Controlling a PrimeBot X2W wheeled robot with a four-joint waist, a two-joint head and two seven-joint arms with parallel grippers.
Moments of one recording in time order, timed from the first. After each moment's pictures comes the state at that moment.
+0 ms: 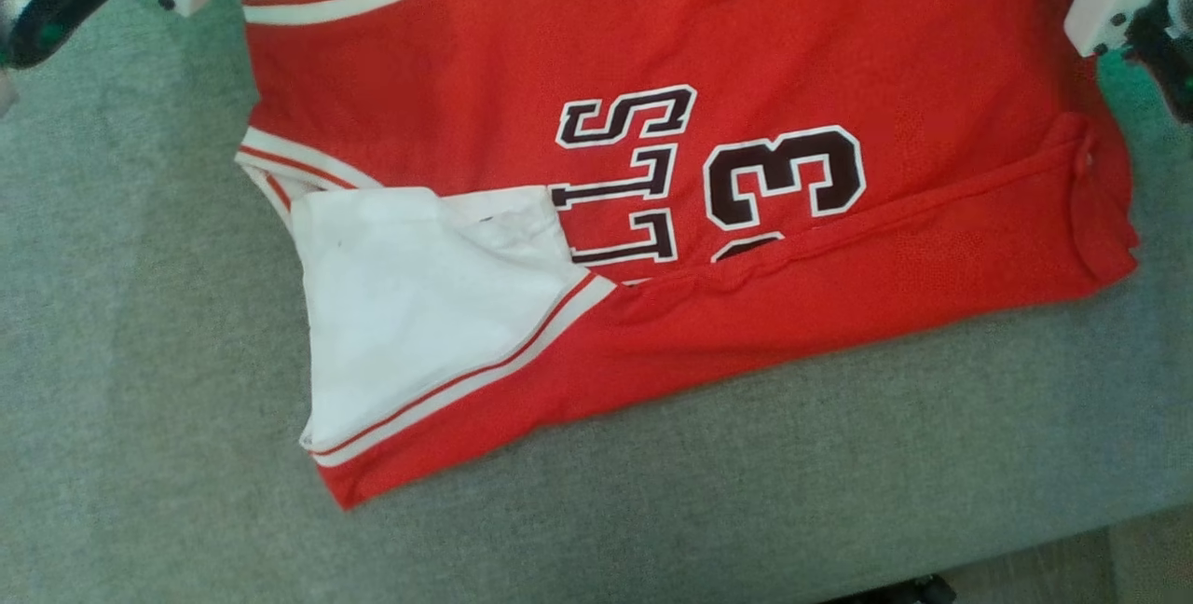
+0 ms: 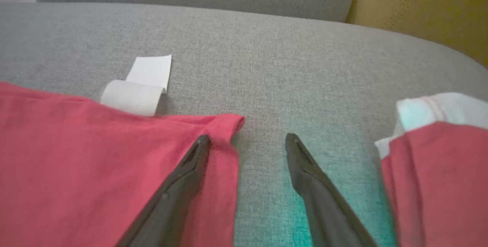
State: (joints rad) left arm -1.49 0.67 -1.25 0.43 -0.93 -0.13 0.37; right arm -1.04 -0.47 0.49 0.72 0.58 0.13 0.25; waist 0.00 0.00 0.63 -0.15
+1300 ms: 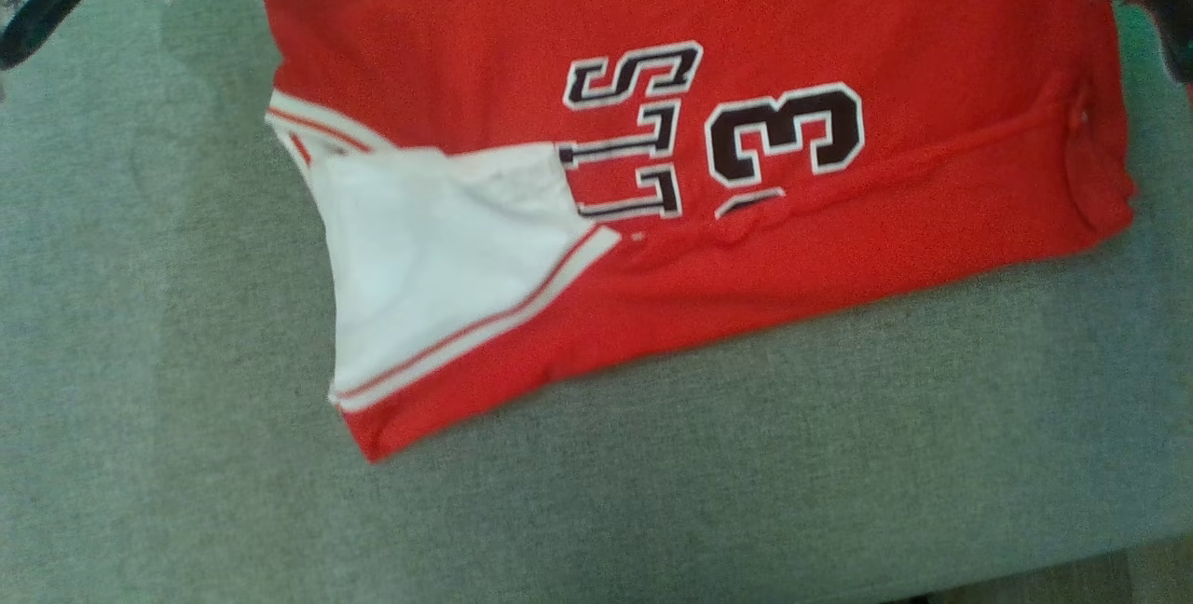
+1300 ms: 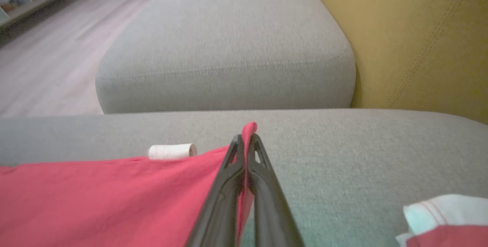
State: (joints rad) left arm -1.52 0.66 -1.32 0.52 -0.87 -0.13 0.07; right arm -1.17 -0.48 0.71 0.87 0.85 0.13 -0.03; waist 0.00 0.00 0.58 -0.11
